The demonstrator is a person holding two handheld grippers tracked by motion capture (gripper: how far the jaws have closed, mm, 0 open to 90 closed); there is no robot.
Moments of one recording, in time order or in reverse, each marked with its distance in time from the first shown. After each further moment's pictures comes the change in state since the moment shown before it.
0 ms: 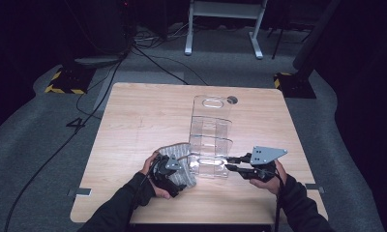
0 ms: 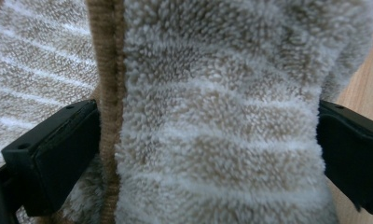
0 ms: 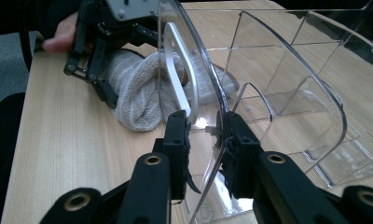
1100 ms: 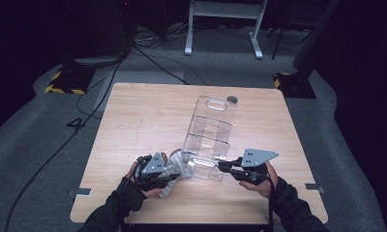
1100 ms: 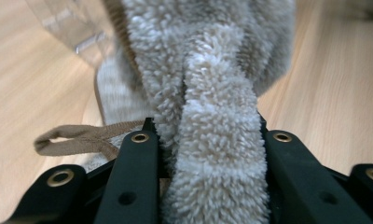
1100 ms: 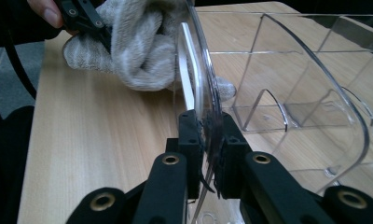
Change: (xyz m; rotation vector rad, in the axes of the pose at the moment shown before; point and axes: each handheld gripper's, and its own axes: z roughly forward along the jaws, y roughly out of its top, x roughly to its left) left arm -0.019 -0.005 -0.066 -0.309 -0.008 0.011; right arm 0.014 0.008 0.018 -0.013 0.013 0.028
